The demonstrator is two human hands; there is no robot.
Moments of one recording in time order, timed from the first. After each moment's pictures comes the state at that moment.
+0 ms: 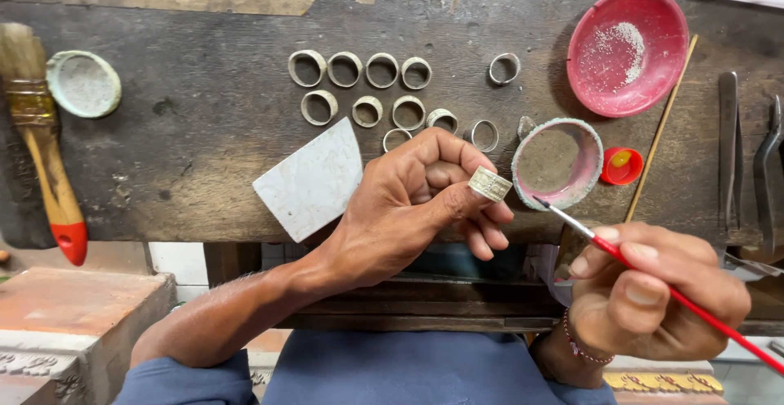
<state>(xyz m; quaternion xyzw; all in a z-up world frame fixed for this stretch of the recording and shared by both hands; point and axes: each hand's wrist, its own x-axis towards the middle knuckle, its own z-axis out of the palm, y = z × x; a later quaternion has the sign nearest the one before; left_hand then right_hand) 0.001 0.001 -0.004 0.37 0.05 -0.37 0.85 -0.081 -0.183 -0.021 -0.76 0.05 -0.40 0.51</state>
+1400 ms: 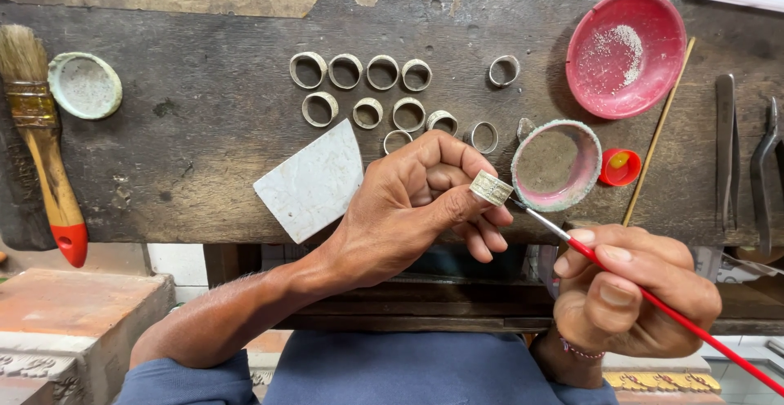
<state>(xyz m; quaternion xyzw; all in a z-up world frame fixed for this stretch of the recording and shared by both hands) 0.004 0.002 0.001 0.39 0.04 -0.38 0.84 -0.077 -0.173 -0.022 -0.76 0.02 -0.40 0.51</state>
